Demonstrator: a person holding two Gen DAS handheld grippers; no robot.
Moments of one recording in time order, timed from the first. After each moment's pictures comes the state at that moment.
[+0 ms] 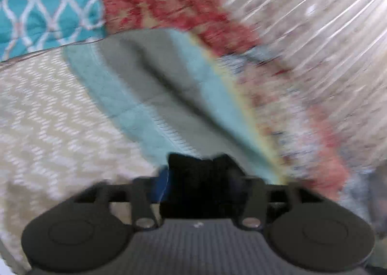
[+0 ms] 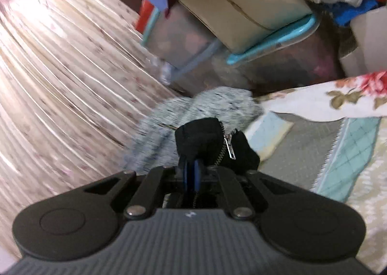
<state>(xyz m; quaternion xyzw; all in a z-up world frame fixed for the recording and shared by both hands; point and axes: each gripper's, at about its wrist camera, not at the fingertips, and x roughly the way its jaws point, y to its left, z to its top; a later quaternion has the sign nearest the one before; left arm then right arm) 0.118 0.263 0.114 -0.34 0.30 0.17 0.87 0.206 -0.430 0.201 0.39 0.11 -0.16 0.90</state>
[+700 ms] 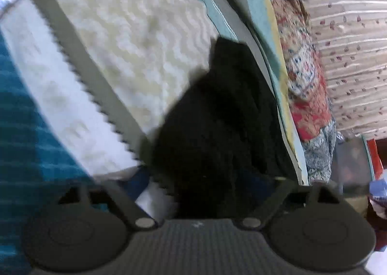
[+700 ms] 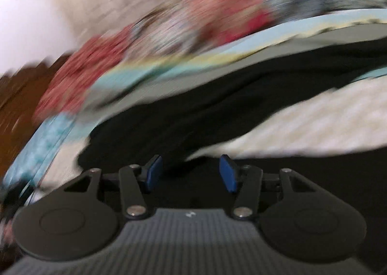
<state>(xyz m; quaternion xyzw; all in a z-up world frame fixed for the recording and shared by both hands) -0.035 0.249 0.016 -0.50 0.41 0.03 0.76 0.051 -0.209 0.081 0.16 0.36 0.25 0.88</state>
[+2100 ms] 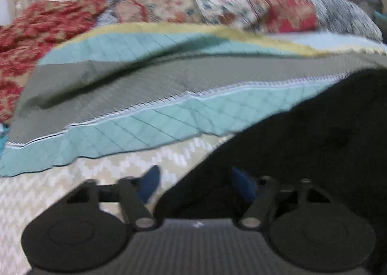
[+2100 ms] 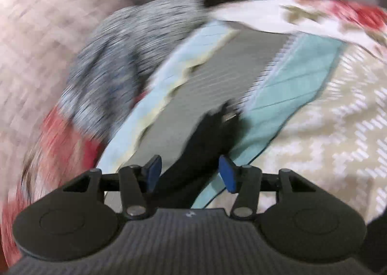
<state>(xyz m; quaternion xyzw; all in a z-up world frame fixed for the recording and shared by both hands) 0.174 0.163 0.043 0.10 0.42 -0.05 0.90 0.185 -0.474 0.088 0.41 0.32 -0.15 0.84</state>
